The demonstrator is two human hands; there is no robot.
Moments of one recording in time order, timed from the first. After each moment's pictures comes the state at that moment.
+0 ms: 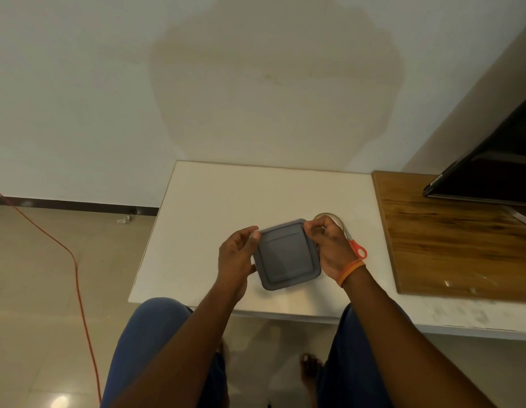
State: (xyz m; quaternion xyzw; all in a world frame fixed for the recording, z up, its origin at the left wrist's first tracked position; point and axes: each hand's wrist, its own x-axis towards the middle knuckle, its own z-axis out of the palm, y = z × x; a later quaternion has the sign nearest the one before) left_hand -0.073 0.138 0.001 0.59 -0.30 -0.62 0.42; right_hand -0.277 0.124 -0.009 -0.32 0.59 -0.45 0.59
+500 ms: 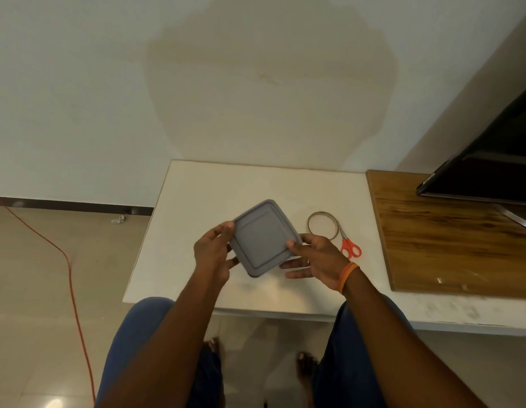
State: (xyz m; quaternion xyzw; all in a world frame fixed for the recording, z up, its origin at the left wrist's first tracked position) left_hand -0.049 0.118 0.006 0.59 -0.12 -0.65 0.46; right_hand -0.271 0.146 0.008 -0.29 0.56 -0.32 0.71
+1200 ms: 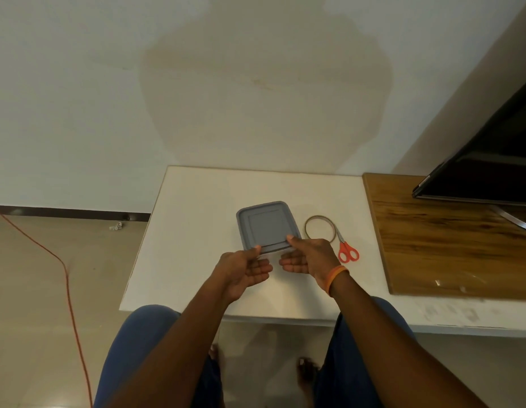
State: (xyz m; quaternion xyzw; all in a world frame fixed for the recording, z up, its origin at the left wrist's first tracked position) left_hand -0.077 0.128 -0.002 0.58 -0.19 -0.74 0.28; right_hand -0.263 0.136 -0.003 -0.22 0.62 -0.39 0.65
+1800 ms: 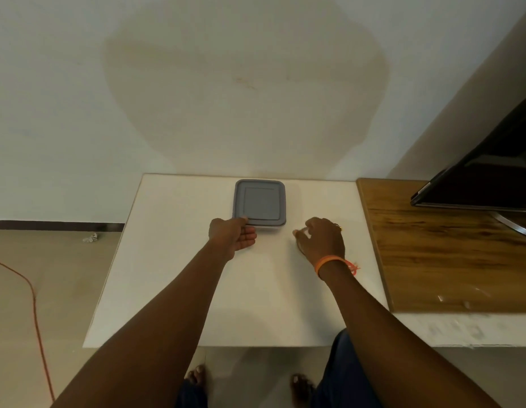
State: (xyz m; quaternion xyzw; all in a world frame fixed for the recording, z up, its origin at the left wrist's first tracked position) left_hand -0.109 0.010 -0.025 0.64 -0.22 -0.66 0.32; right_hand -0.299 0.069 -0.032 -0.50 0.83 -0.15 0.21
